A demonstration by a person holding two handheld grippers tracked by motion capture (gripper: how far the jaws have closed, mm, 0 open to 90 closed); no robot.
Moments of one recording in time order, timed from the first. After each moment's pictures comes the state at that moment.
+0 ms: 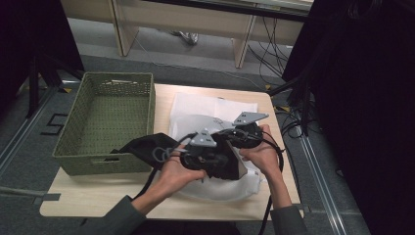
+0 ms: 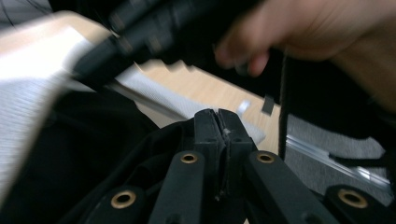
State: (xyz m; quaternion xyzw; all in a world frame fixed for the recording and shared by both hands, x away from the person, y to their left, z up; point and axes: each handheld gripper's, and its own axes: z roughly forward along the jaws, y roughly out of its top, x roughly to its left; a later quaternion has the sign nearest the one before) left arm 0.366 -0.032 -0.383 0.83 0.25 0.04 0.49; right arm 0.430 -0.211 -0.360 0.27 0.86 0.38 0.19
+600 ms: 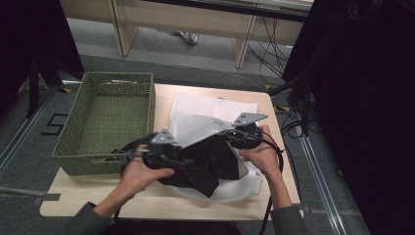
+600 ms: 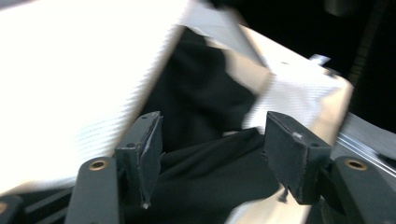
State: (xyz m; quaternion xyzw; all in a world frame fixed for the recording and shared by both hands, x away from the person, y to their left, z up) left arm 0.369 0.088 -0.381 0.81 0.34 0.11 0.46; right arm 0.430 -0.210 -0.362 0.27 0.87 0.37 0.19
